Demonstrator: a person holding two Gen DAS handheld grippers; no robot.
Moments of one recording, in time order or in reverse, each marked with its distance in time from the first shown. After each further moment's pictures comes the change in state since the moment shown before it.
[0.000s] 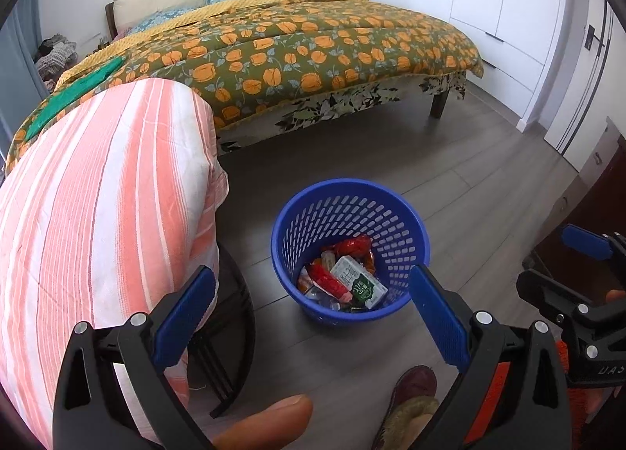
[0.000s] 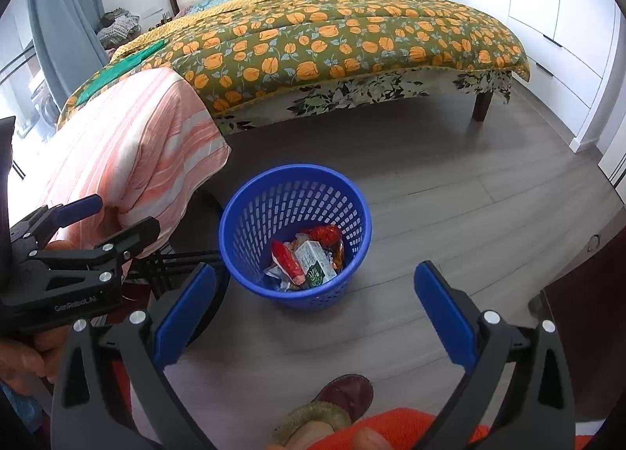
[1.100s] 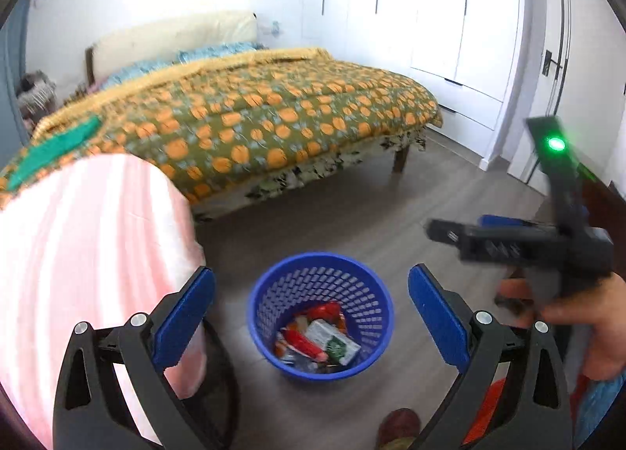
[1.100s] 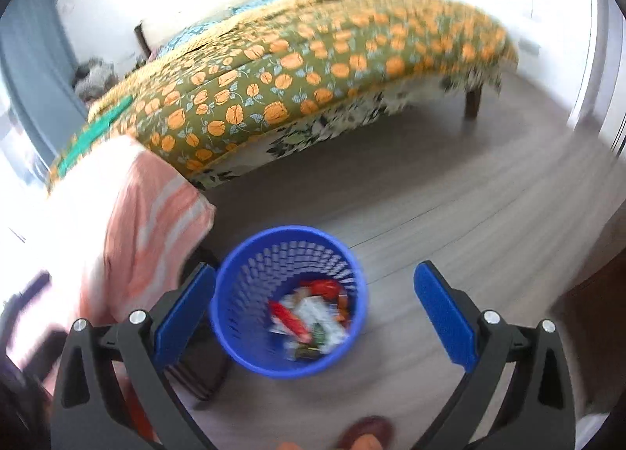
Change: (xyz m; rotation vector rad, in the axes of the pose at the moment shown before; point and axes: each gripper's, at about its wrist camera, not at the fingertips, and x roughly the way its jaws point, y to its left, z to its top) left arm -0.046 -0.007 0.041 0.058 -0.235 -0.107; right arm 0.025 -0.042 0.075 0.123 -0.085 -0.013
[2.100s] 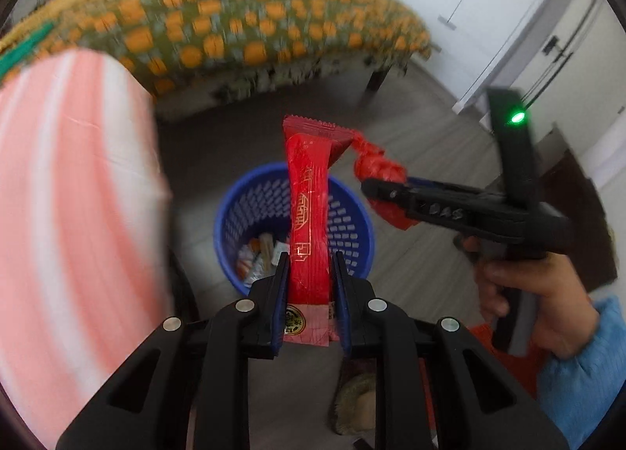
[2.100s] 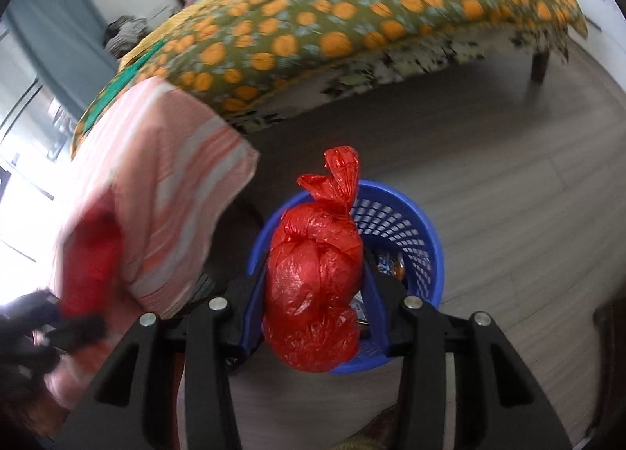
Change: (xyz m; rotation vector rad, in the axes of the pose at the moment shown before) left arm 0.083 0.027 -0.016 -0.114 0.416 -0.235; right arm 0.109 0.023 0.004 0.004 0.240 0.219
